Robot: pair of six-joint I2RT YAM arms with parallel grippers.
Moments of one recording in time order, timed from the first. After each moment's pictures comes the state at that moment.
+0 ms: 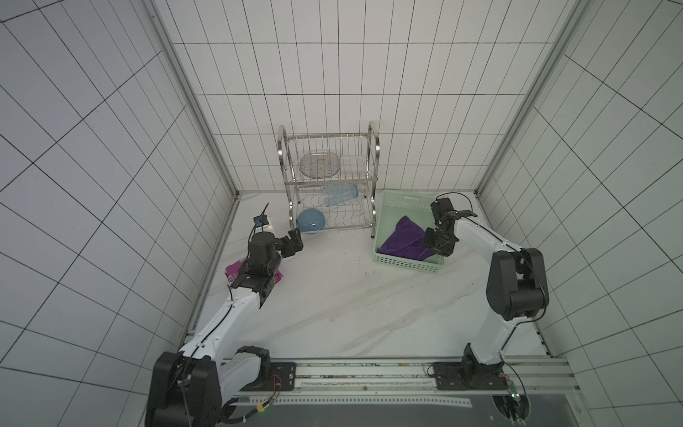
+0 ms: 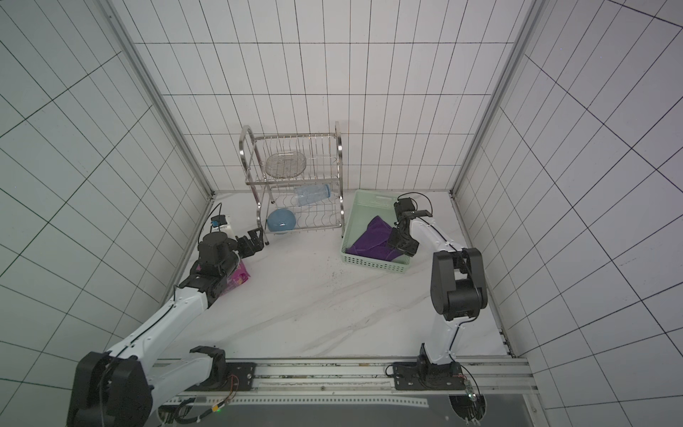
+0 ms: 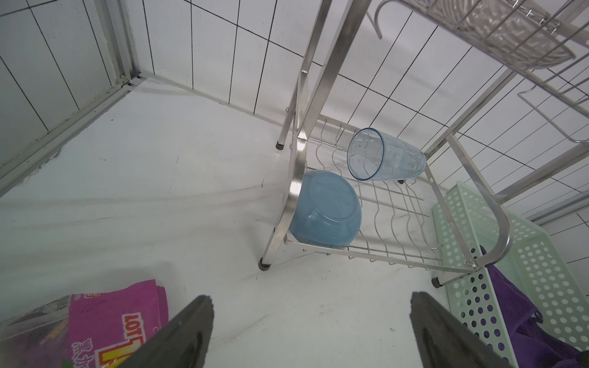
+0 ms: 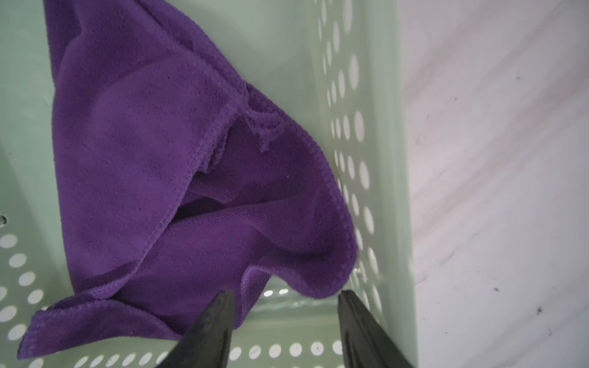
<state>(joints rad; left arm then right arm) -0.16 1.09 0.63 0.09 -0.04 -0.45 0.24 1.83 1.38 -0.85 0.06 0.54</state>
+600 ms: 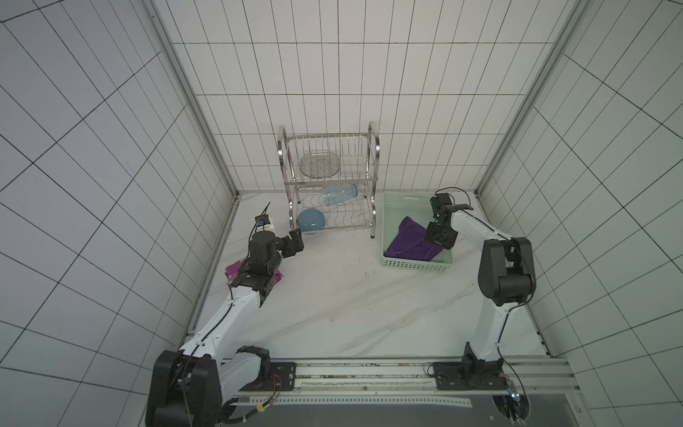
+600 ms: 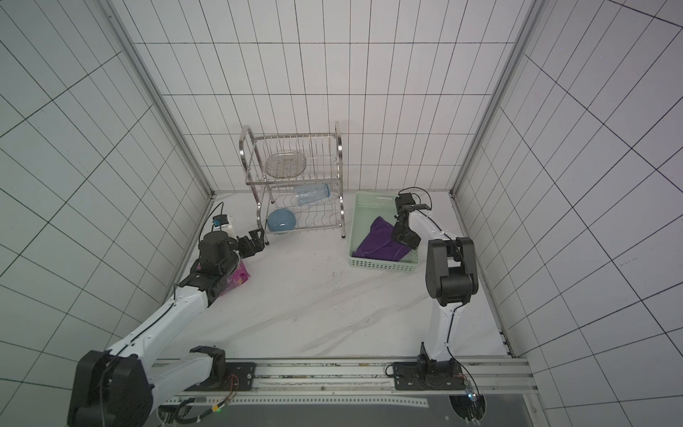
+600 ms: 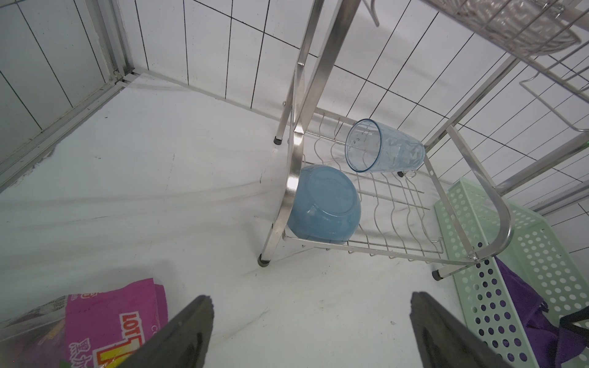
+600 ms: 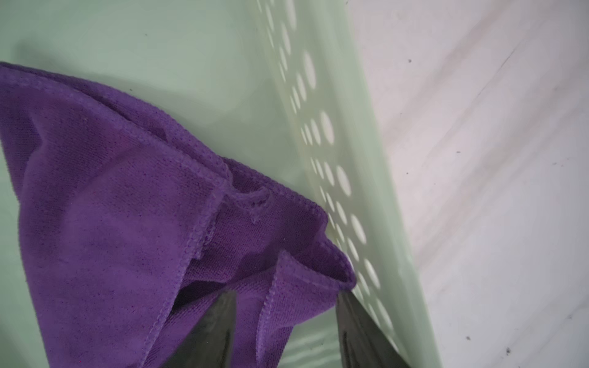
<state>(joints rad) -0.16 1.10 0.64 0.07 -0.03 -0.43 0.20 1.98 1.52 -0.86 0.17 0.56</state>
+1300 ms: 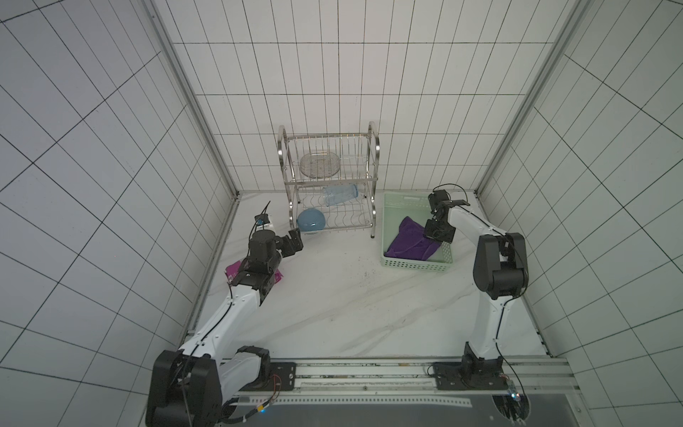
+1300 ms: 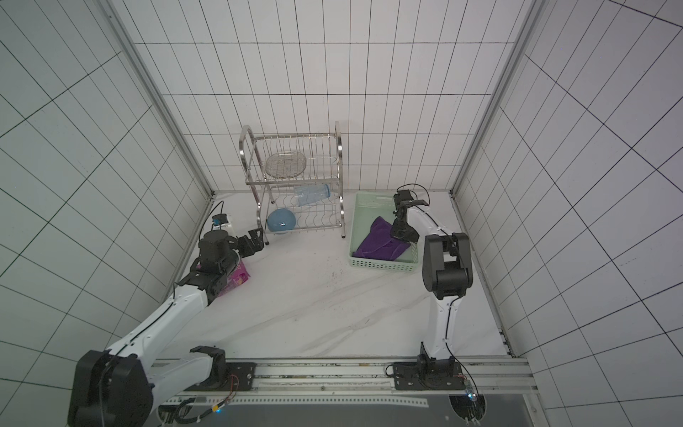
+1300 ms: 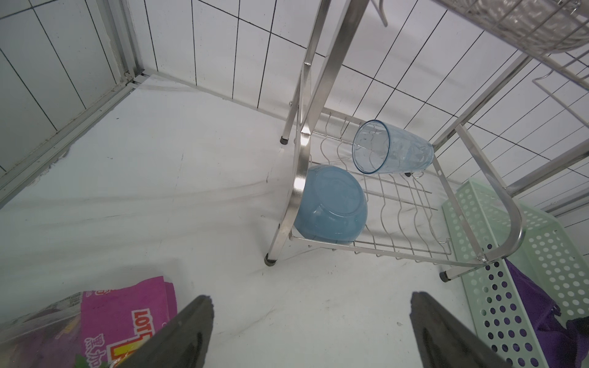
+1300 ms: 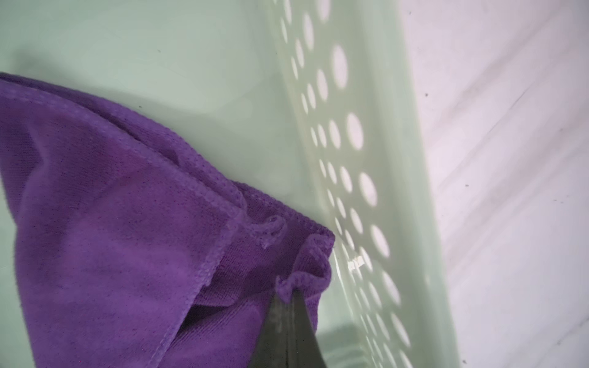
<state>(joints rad) -0.16 1.11 0.66 0.03 -0.06 -0.42 0.21 2.03 1.61 -0.90 0.17 0.49</state>
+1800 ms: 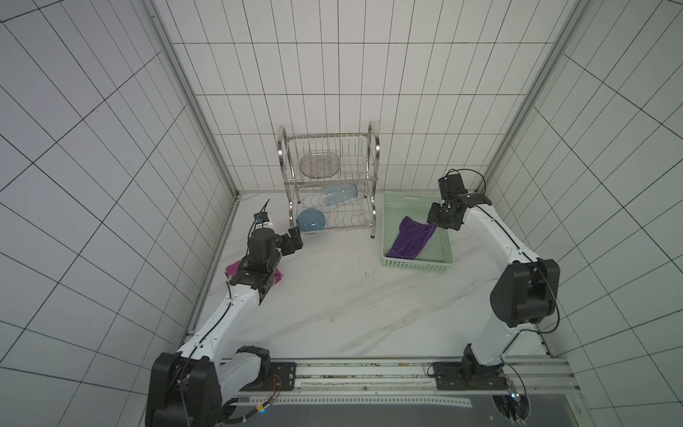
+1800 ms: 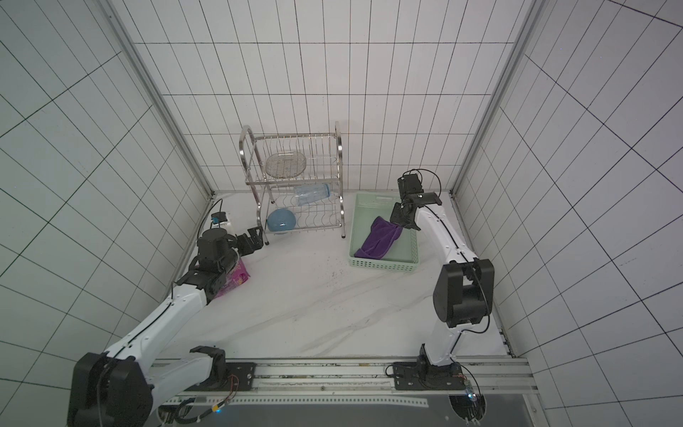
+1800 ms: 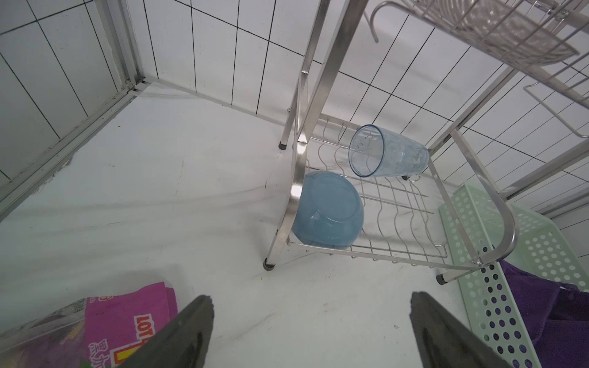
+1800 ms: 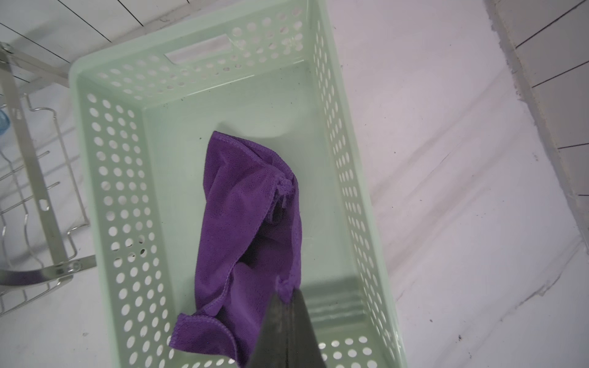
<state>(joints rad) -0.16 1.10 0.69 0.01 -0.05 -0.42 0.26 1.74 1.62 -0.91 0.14 0.44</state>
